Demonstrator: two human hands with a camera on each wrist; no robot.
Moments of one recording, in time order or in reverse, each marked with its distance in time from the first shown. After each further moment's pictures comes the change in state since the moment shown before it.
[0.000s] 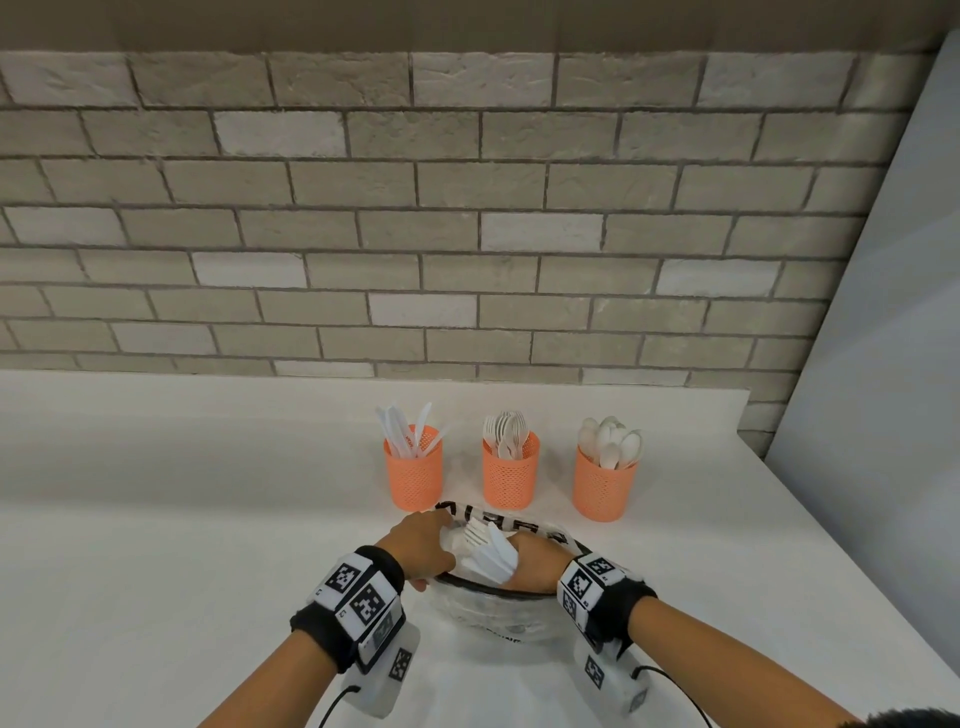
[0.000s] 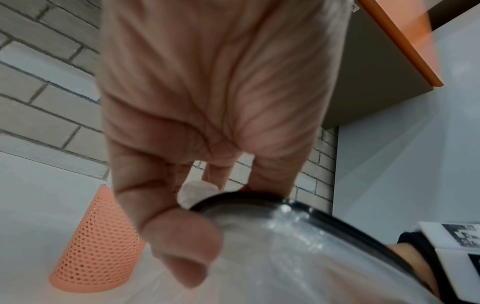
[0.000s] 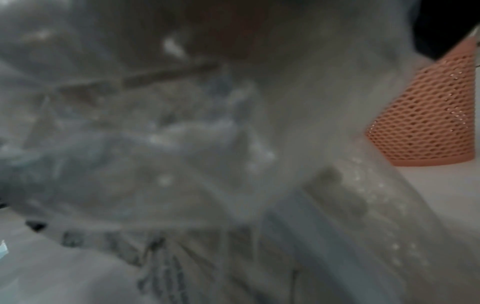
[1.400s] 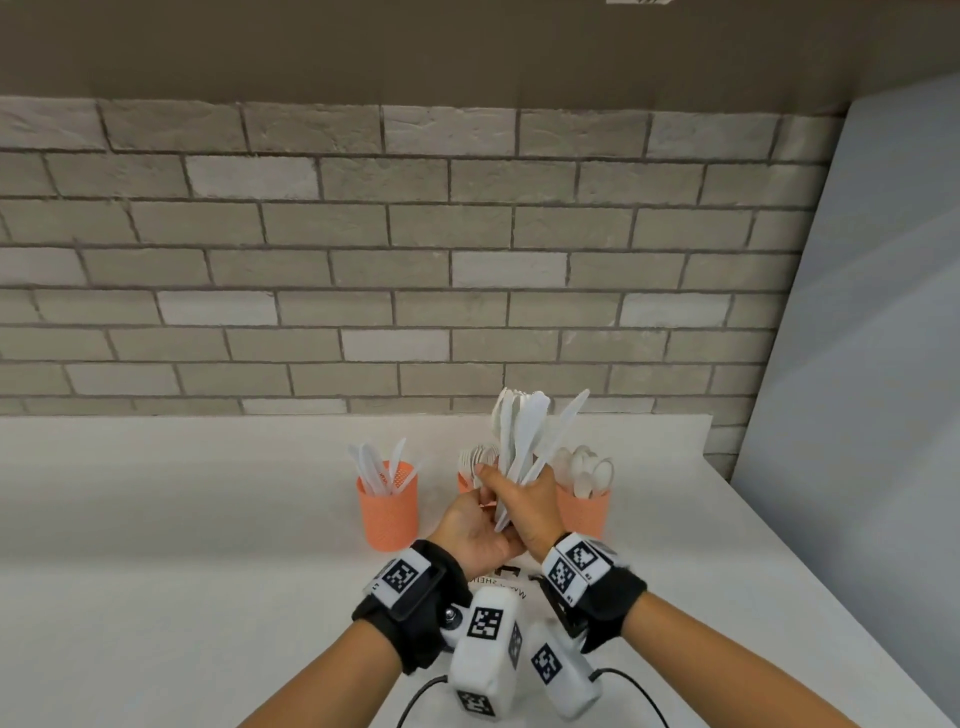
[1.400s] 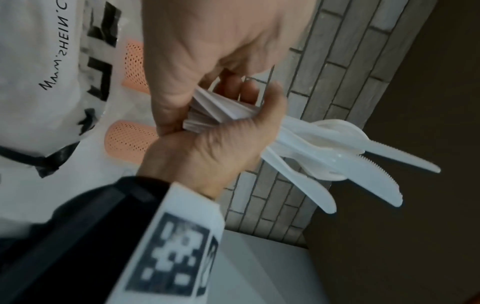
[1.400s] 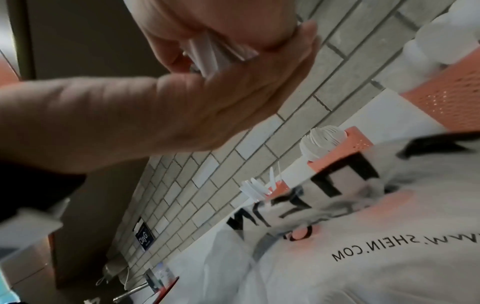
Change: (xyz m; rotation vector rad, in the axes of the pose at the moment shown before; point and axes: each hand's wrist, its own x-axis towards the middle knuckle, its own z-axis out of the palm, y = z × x) left_hand 0.004 0.098 0.002 -1.755 -0.315 -0.076; right_hand -0.043 -0.077 -0.071 1.104 0.812 -0.178
